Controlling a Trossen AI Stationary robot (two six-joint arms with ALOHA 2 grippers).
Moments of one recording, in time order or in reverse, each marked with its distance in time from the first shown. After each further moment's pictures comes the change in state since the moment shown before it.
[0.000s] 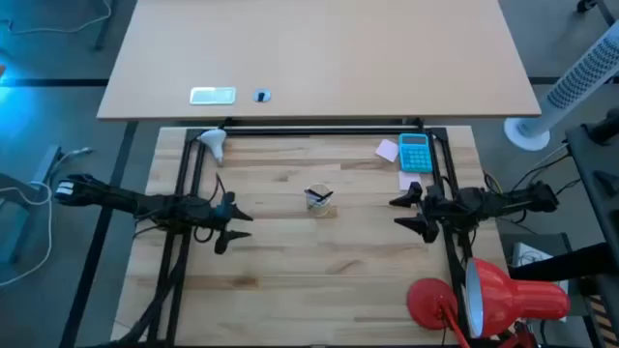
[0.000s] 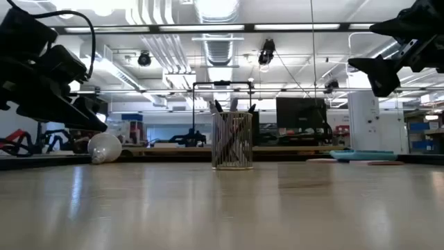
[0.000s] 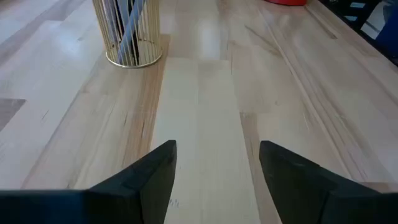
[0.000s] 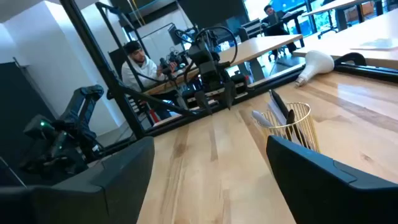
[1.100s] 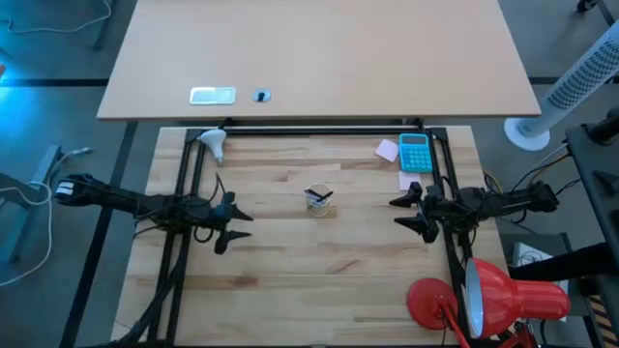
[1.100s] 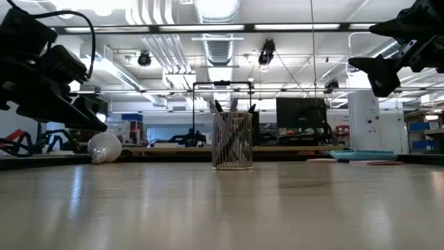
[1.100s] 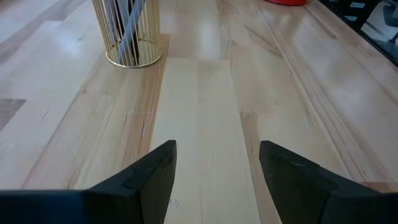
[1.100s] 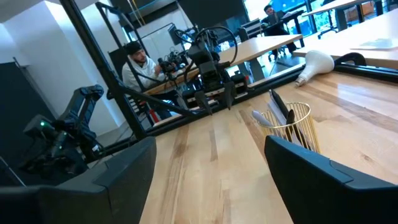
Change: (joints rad) left arm 0.000 0.000 0.000 0.000 0.000 0.000; right arm 0.000 0.000 0.000 0.000 0.000 0.000
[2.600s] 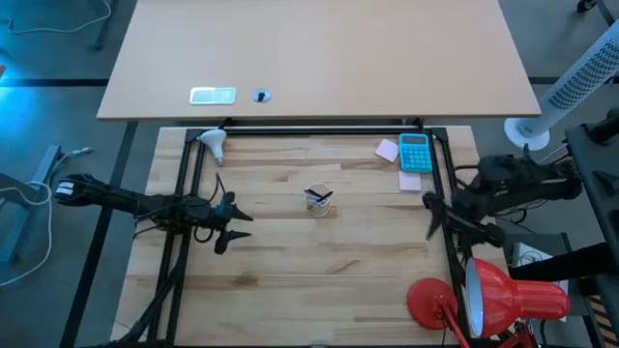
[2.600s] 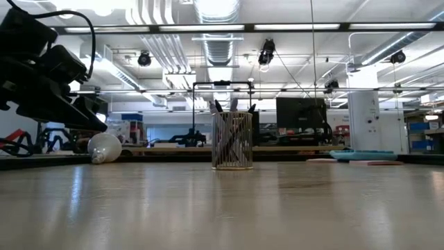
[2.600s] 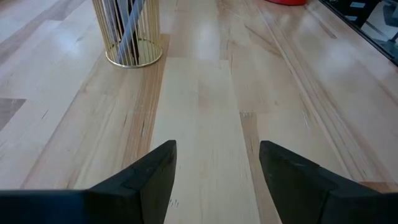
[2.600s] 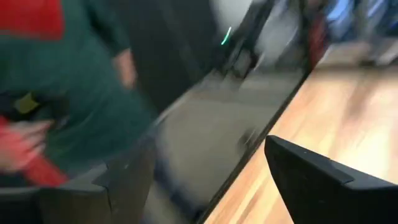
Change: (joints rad) left arm 0.000 0.001 0.000 0.000 0.000 0.000; right arm -0.002 0.517 0.840 -0.649 -0.857 -0.136
